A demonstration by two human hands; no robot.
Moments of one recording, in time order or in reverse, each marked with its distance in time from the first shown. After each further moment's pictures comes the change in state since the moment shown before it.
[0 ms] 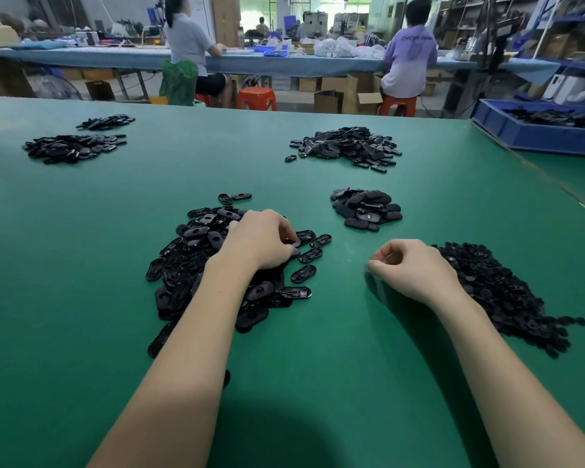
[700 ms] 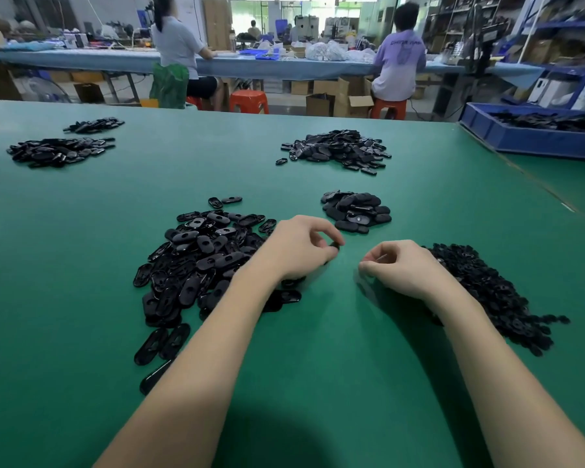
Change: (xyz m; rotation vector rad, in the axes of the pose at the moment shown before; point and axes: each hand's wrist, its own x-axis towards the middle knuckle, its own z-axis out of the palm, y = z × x) left_hand -0.014 0.051 0.014 -0.450 -0.120 0.142; right_hand -0.006 -0.005 -0.015 0.154 -0.115 0.010
